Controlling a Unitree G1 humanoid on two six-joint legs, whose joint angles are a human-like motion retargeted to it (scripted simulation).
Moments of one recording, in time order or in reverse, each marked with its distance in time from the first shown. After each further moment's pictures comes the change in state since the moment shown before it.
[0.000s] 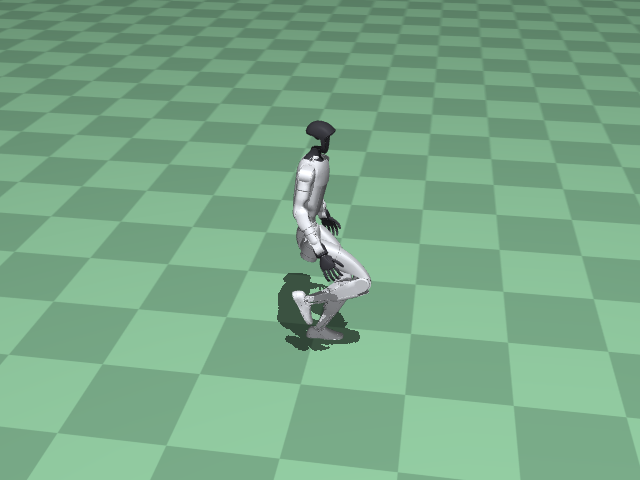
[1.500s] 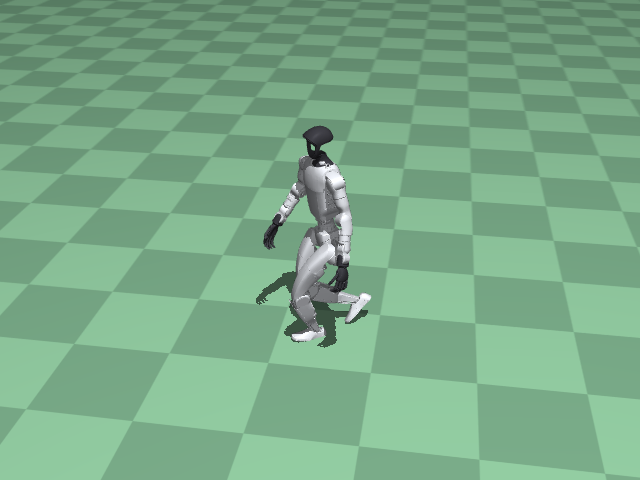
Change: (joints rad) left arm -0.145 -0.026 0.021 0.214 -0.166 -0.060 -0.285; right arm -0.101 -0.041 0.175 0.156 -0.014 -0.046 0.299; waist 0.277 -0.073 -0.265; left_leg -0.229 -0.181 0.173 -0.066 -0.117 0.235; right_leg 0.569 -0.097 -0.036 -0.794 -0.299 0.159
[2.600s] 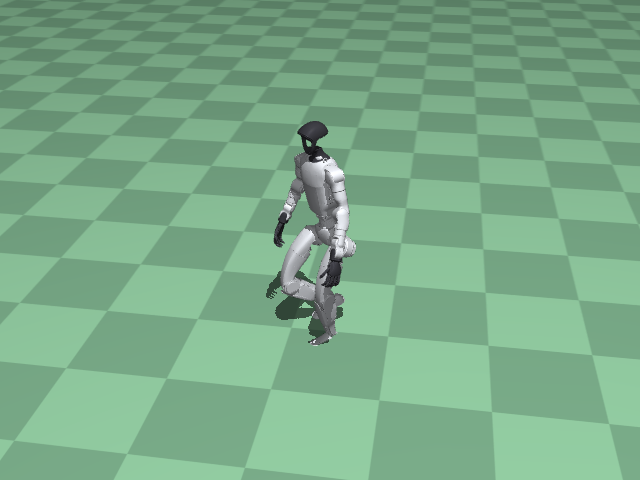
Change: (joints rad) left arm -0.156 -0.001 -0.133 -0.043 0.105 0.026 0.028; right arm 0.144 -0.086 0.039 0.006 -0.171 -0.008 -0.029; waist -0.263 0.021 -0.037; left_leg 0.174 -0.045 -0.081 -0.331 0.050 -0.122; right_leg -0.313 -0.288 -0.029 0.075 -0.182 -0.233
